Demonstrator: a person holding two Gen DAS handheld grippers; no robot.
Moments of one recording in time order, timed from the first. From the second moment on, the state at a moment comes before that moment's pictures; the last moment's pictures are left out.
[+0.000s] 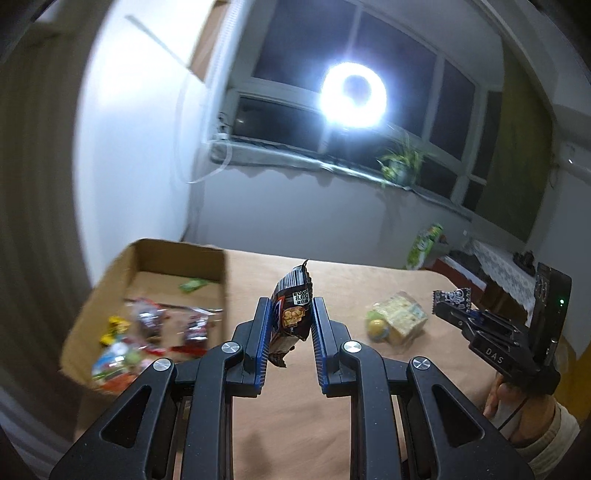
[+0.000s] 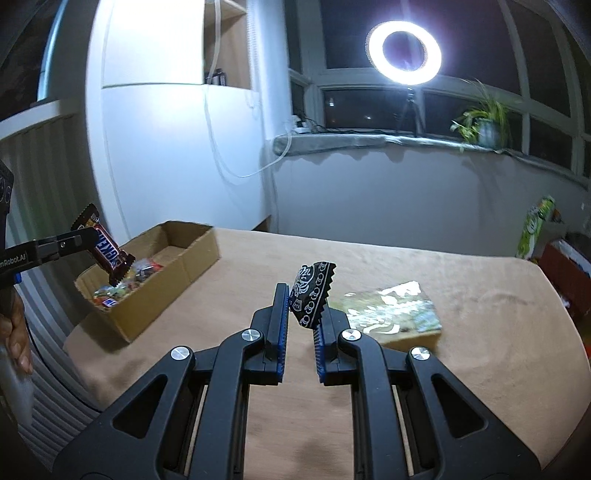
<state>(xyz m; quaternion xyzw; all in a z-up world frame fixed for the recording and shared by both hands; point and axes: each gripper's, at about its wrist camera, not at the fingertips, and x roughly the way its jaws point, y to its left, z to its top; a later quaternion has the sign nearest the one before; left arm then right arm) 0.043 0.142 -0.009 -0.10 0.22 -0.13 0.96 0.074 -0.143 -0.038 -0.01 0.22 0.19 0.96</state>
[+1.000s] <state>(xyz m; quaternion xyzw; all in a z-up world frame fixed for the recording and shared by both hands) 0.063 0.260 -0.050 -0.15 0.23 -0.06 0.96 0.098 0.092 -0.055 -0.11 0.23 0.37 0.89</state>
